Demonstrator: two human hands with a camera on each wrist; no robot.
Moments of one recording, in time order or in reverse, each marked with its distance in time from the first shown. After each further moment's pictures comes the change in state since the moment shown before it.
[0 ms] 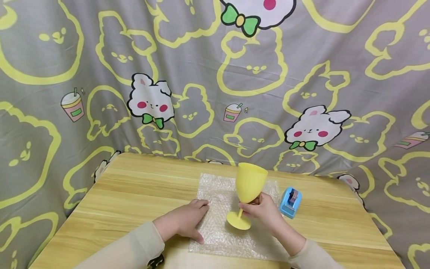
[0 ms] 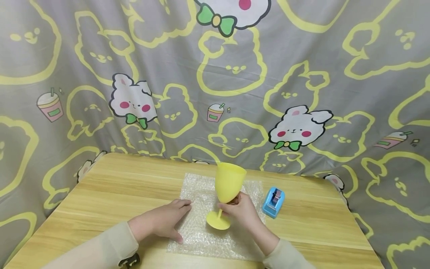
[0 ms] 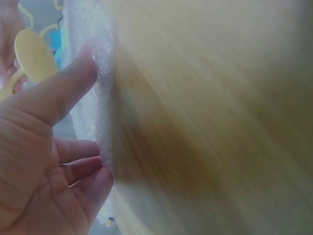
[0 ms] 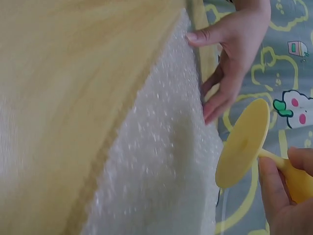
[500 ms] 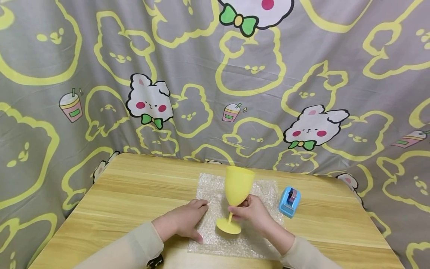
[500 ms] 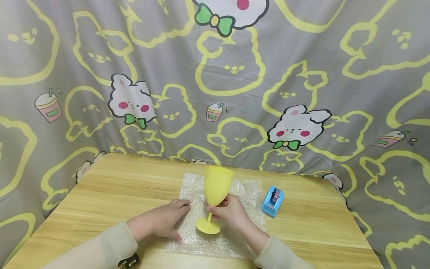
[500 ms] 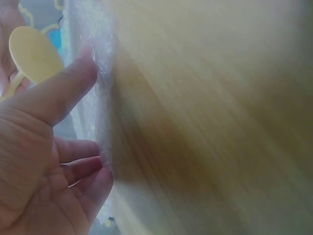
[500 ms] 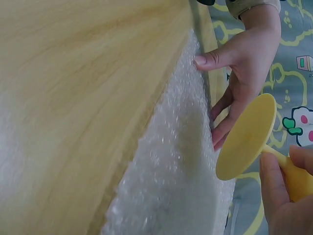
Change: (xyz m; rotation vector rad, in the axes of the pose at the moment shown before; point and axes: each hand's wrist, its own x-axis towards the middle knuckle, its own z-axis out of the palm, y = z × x) left_hand 0.001 -0.001 0.001 0.000 -0.003 -0.006; right_hand 0.004 0.003 0.021 0.056 -0.117 0.013
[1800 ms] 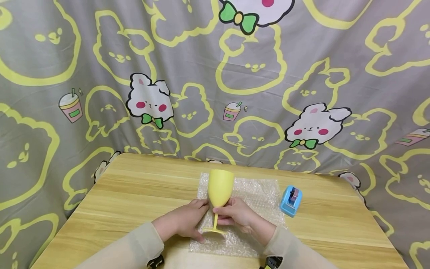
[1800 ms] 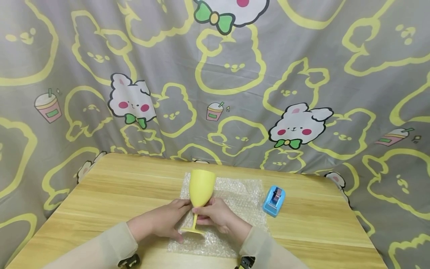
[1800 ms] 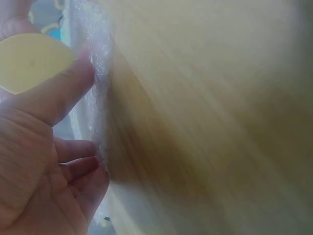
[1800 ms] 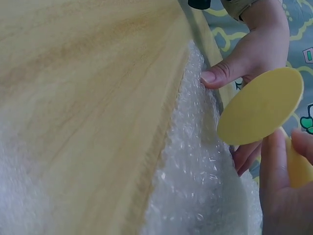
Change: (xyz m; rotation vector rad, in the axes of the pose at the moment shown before) left_hand 0.000 0.000 -0.001 -0.036 0.005 0.011; right_hand 0.030 0.018 0.035 0.249 -0.180 0.214
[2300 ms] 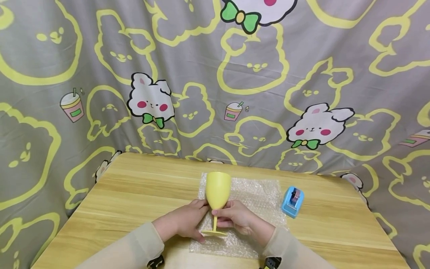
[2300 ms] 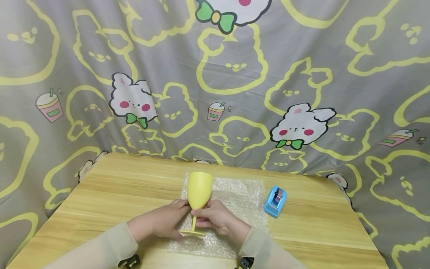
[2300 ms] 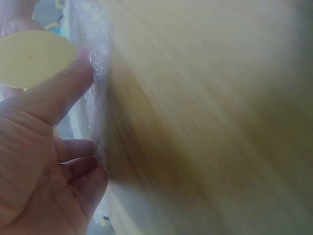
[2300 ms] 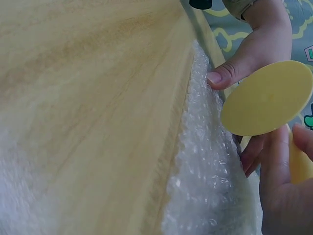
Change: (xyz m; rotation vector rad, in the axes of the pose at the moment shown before) left_hand 0.001 -0.002 0.003 -0.008 0.017 0.011; right_hand 0.004 0.005 0.002 0.016 -0.017 0.049
